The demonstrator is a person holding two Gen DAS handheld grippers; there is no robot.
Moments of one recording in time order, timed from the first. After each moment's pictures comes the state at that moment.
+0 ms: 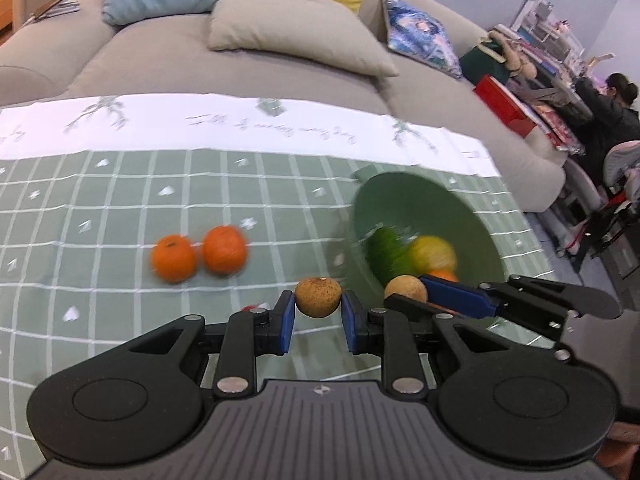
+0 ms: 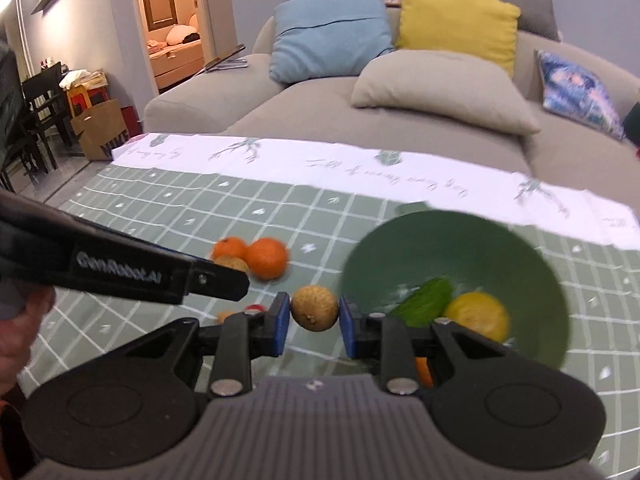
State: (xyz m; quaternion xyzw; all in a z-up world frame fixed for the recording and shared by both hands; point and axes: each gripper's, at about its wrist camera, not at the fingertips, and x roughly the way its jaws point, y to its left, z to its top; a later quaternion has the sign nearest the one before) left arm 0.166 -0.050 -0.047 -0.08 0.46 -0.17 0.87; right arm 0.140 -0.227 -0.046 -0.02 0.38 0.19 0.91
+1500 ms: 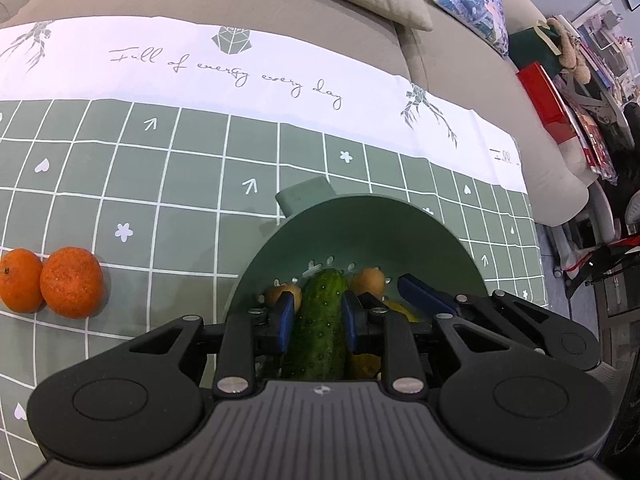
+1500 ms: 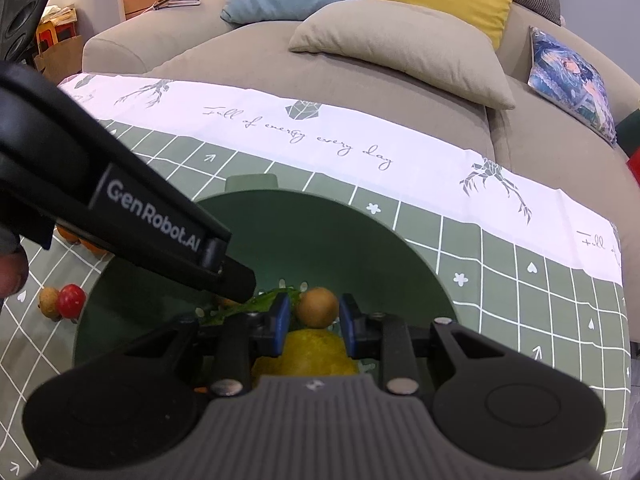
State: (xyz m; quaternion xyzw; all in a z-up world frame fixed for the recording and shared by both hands) left arm 0.284 -0.139 -0.103 -0.16 0.57 -0.13 0.80; right arm 0.255 -0.296 -0.102 -0.10 0.44 0.16 0.88
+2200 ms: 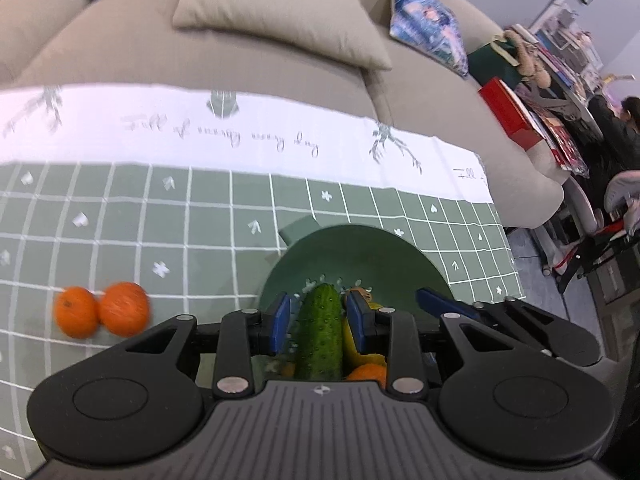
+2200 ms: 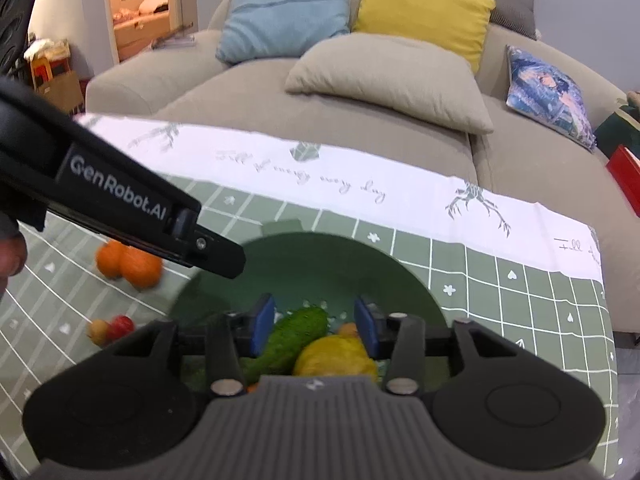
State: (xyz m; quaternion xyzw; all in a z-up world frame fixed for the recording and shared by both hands) left arm 0.248 -0.114 -0.042 -0.12 0.50 -0.16 0.84; right arm 0.217 -0.285 -0.053 -0.07 0.40 0.14 0.90
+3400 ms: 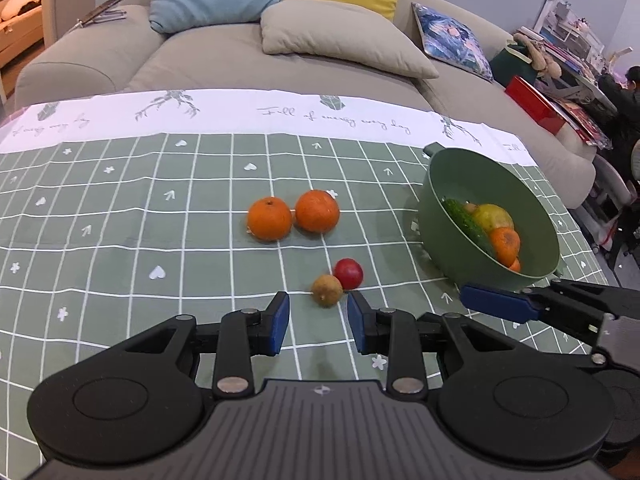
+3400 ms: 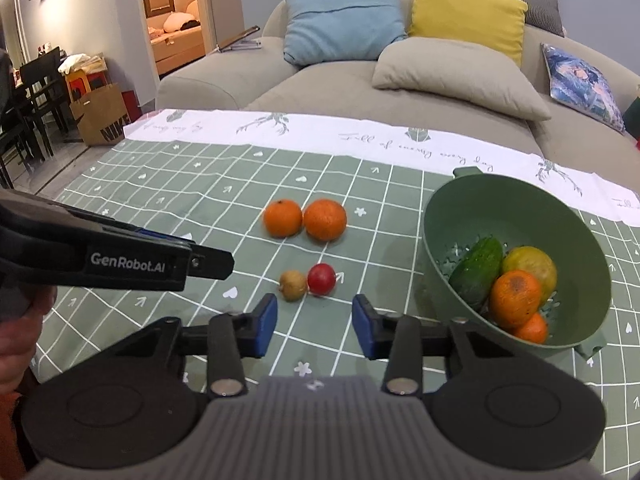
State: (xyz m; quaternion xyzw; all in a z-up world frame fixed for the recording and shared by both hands) left arm 0.116 0.013 -0.068 -0.05 0.44 -0.12 0.89; right arm 0.091 -0.159 -0.067 -0.03 0.39 0.18 0.90
